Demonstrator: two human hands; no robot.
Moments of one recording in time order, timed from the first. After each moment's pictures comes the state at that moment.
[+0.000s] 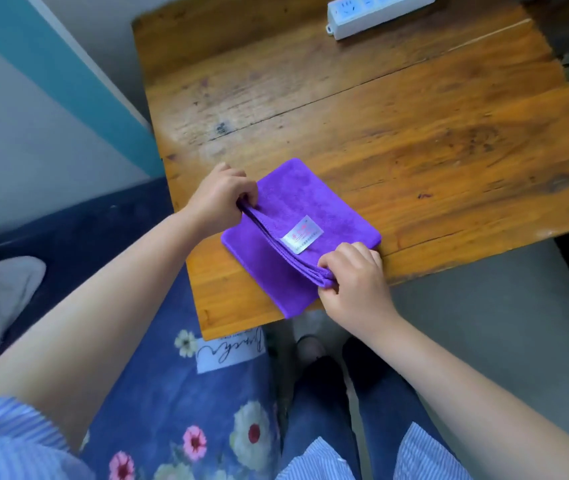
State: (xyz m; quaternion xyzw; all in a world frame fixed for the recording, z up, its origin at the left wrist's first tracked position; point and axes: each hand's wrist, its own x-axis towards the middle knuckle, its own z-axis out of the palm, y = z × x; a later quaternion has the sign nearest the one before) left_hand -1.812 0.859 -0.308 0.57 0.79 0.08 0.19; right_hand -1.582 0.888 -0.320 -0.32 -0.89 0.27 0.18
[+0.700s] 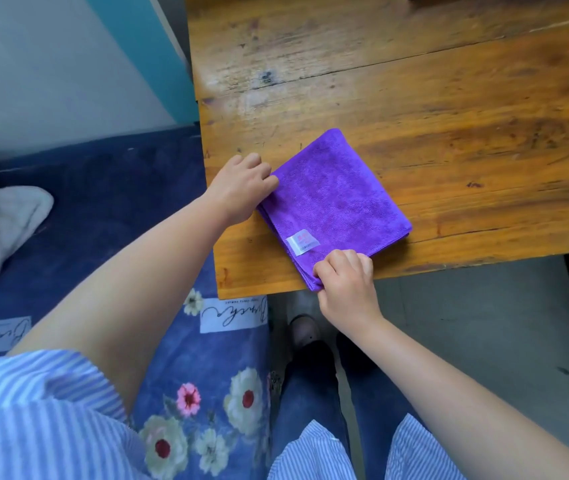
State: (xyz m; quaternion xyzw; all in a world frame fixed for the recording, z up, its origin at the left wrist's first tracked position) left_hand -1.813 0.797 -0.354 0.63 0.75 -0.18 0.08; right_hand -1.591 0.829 -0.371 -0.25 -0.95 0.16 0.07
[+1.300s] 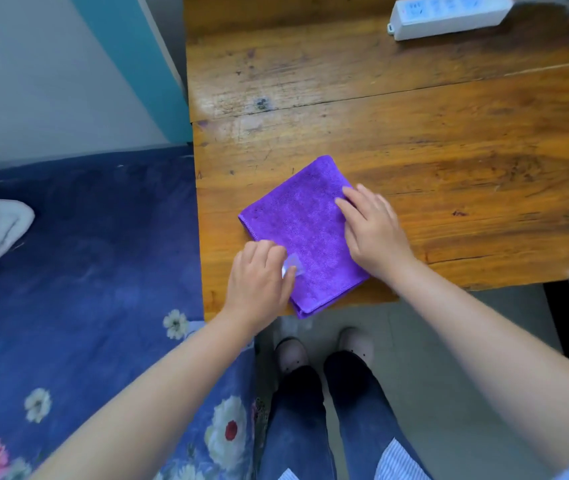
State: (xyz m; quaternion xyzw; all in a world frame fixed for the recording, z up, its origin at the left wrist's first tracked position) left_hand -1.709 0.758 -0.356 0.49 0.86 0.14 0.03; right_hand -1.628 0.928 -0.360 -0.22 -0.96 0.17 0.03
